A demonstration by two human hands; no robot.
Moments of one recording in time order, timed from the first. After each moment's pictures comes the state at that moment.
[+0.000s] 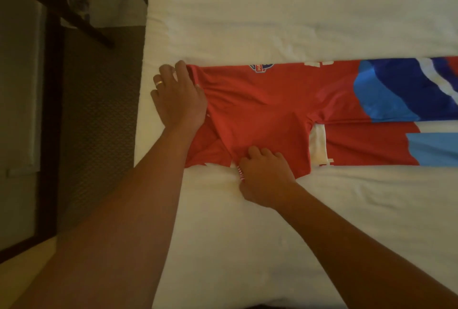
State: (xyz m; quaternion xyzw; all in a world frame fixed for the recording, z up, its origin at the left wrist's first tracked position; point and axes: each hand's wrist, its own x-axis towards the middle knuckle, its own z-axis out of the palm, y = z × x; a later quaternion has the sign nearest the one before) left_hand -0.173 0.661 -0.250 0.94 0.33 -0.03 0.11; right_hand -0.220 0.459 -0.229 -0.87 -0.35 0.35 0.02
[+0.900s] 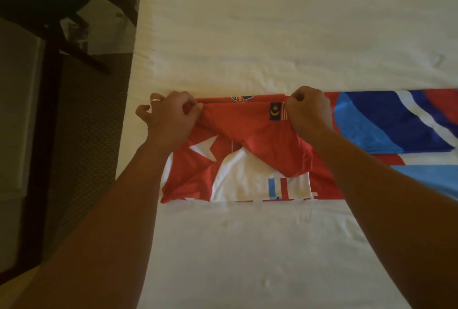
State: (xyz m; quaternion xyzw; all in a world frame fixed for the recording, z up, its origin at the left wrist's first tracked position) left_hand -0.136 0.665 -0.236 0.93 0.27 -0.07 0.23; right_hand -0.035 0.415 -0.239 -0.92 0.06 0.18 0.34
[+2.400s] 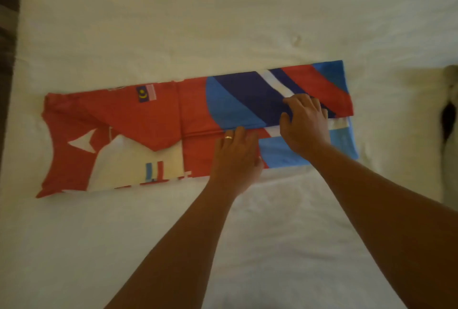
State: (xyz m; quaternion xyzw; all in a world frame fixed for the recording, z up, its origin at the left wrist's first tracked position) left_hand -0.133 0.266 -0.255 0.98 0.01 -0.13 0.14; right_hand -0.034 0.116 -0.249 -0.97 -0.07 0.13 0.18
